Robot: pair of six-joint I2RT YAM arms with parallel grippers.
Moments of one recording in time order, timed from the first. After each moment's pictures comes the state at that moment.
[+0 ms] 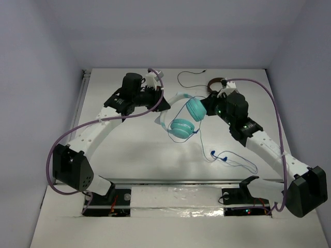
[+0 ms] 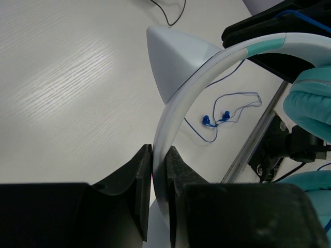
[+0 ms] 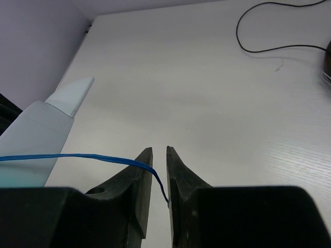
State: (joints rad) left arm -0.47 1.44 1.27 -0.35 0.57 -0.27; right arm 0.46 1.15 0.87 0.08 -0.06 0.44
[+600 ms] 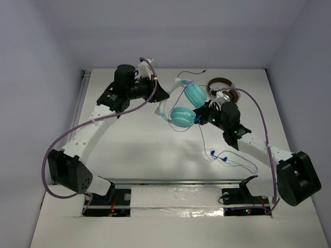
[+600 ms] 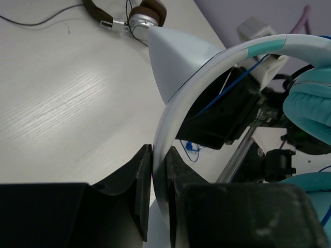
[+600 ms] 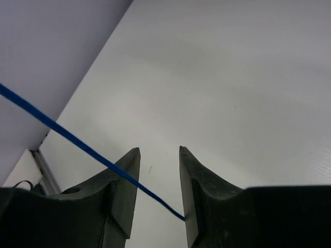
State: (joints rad) left arm -0.43 1.42 1.37 -0.34 0.58 -0.37; right arm 0.46 1.26 0.69 0.42 -0.34 0.51
